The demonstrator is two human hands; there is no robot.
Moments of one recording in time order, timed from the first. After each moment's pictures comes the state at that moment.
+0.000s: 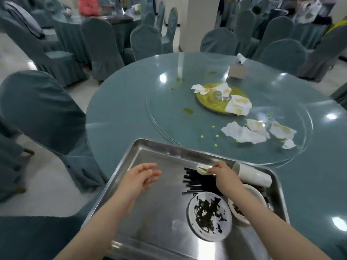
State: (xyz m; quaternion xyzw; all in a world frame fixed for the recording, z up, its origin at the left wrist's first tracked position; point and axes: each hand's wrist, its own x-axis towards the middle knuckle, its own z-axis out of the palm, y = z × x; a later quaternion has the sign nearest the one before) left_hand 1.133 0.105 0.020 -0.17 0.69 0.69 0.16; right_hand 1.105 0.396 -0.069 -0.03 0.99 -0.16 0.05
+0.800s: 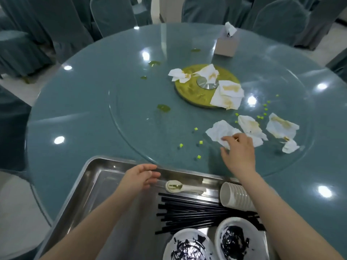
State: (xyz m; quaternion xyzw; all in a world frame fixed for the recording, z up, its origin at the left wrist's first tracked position) left_hand 0.981 0.208 -0.049 -0.15 0.74 0.60 0.26; right_hand 0.963 0.514 -0.087 0.15 0.97 -0.15 -0.12
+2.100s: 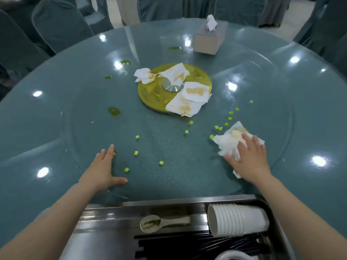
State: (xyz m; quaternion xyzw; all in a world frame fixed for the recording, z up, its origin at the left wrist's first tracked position) left_hand 0.825 0.222 -0.093 0.08 0.97 0.10 0.21; right_hand 0.961 0.624 -0.134 0.24 0.96 -0.10 0.01
